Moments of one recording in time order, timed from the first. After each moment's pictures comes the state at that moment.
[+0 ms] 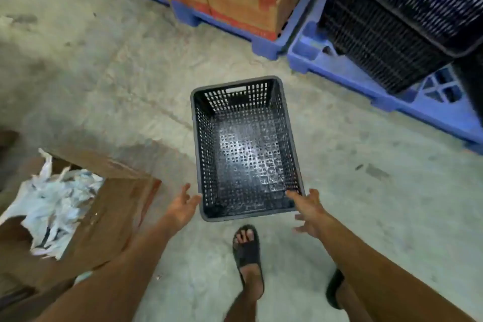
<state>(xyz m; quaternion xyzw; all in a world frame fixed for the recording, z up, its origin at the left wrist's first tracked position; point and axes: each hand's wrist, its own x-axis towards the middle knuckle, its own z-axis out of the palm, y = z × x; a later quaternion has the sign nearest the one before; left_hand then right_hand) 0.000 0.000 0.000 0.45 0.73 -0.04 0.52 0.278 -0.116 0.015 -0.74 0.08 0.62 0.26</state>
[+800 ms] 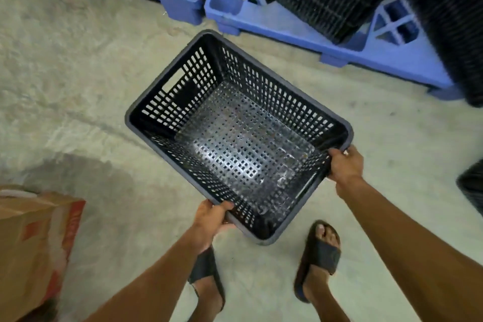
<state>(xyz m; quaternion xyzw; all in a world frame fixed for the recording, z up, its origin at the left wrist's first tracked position) 0.235 -0.107 -0.152 0.27 0.69 -0.01 0.67 0.523 -0.177 -0.134 -0.82 0.15 0.36 0.42</state>
